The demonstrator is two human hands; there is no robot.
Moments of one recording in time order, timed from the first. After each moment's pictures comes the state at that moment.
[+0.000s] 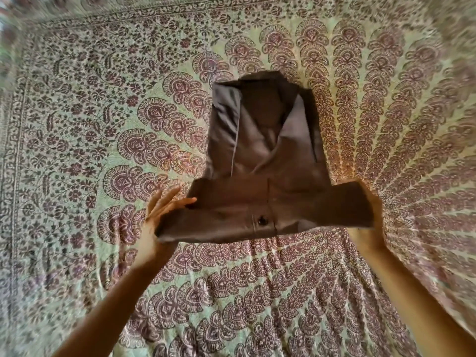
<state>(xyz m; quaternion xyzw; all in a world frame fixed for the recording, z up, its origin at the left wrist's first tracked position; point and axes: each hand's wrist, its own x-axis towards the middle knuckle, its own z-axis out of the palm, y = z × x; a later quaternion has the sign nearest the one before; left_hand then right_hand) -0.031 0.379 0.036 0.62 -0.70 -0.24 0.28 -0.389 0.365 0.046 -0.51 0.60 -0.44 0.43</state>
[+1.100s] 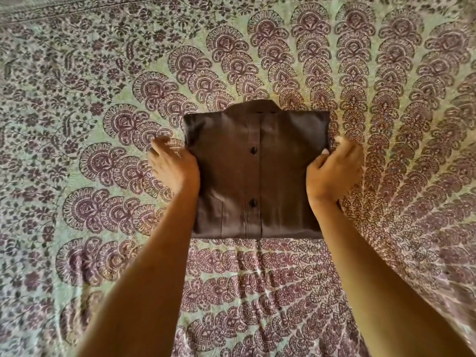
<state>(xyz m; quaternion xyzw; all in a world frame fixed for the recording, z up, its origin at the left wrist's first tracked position) -0.121 0.189 -0.044 0.88 -0.35 -0.13 0.29 -0.363 0.219 -0.055 -0.45 0.86 -0.25 -0.02</state>
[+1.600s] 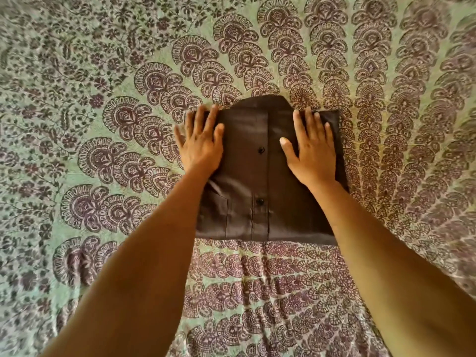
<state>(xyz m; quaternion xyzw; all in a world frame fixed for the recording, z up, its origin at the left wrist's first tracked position) -0.124 0.152 -0.073 0.76 -0.63 -0.17 0.03 -0.351 0.177 -0.079 -0.71 0.70 -0.05 0.10</state>
